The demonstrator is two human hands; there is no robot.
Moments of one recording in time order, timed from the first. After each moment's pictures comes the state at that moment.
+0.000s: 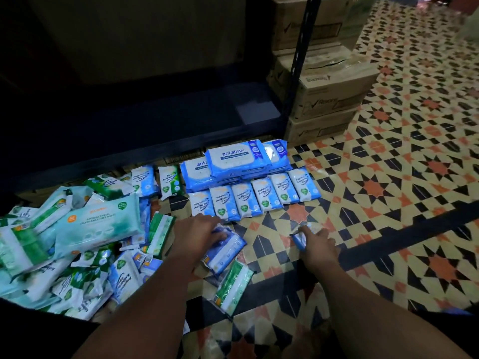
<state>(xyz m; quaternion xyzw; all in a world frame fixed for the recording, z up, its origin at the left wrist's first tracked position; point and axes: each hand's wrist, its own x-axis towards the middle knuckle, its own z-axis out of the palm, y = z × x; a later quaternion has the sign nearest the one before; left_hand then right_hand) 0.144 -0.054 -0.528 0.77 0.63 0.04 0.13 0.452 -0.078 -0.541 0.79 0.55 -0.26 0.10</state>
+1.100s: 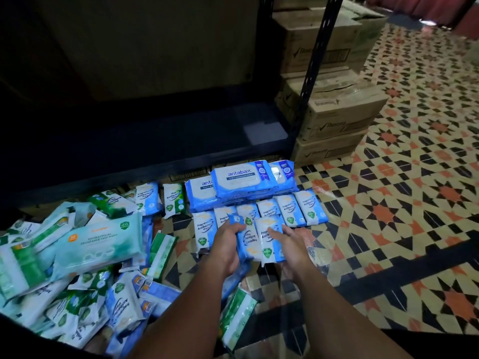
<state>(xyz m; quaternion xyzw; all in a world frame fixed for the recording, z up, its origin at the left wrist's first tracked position) 0.226 -0.020 -0.501 0.11 0.56 0.44 0.70 0.392 -0.021 -0.555 0.61 0.23 -0.65 -0.39</state>
